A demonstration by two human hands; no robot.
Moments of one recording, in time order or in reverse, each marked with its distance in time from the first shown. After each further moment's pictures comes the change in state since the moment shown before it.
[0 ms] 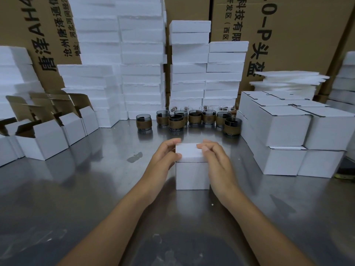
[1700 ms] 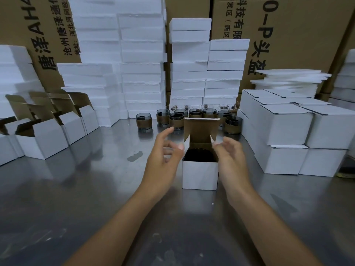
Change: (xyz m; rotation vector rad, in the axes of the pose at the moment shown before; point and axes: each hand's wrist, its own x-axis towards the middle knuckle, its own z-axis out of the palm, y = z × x) left_hand -0.011 0.014 0.012 0.353 0.171 0.166; right_hand 0.001 -0.018 -0.011 0.111 0.198 0.243
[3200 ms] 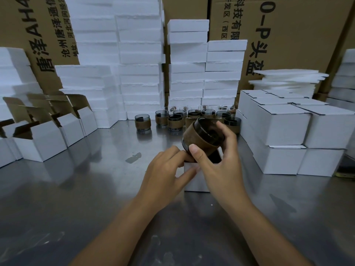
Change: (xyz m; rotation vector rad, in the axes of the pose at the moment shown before) left_hand -0.008 -0.003 -0.001 0.575 -0.055 0.594; right_hand -0.019 -0.005 0.005 0.009 -0.142 -0.459
